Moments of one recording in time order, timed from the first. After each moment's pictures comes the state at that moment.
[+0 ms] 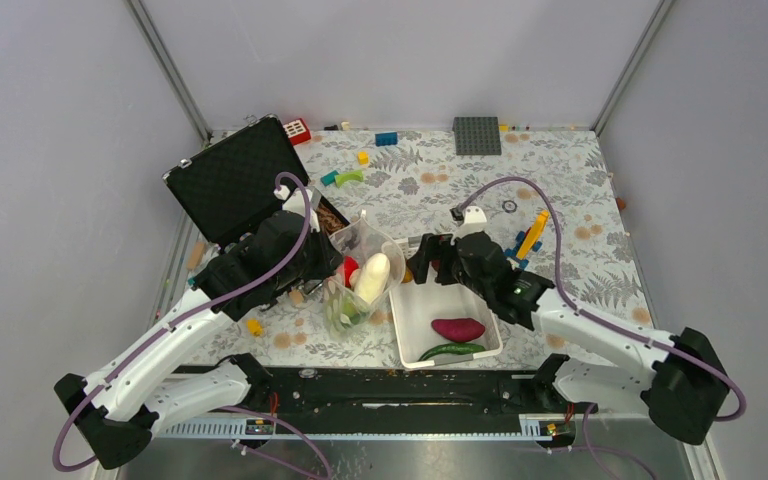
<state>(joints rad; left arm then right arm) -0.74 0.93 1.00 -0.70 -0.13 -0.64 0.82 1.07 0.67 -0.06 0.20 0.57</state>
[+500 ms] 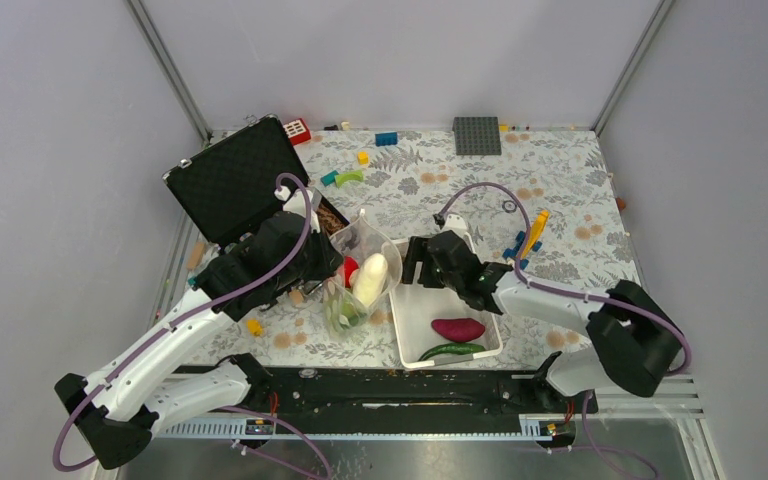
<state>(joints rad) -0.74 0.93 1.00 -0.70 -0.13 -0.64 0.82 1.38 0.69 0.01 0.20 0.76</state>
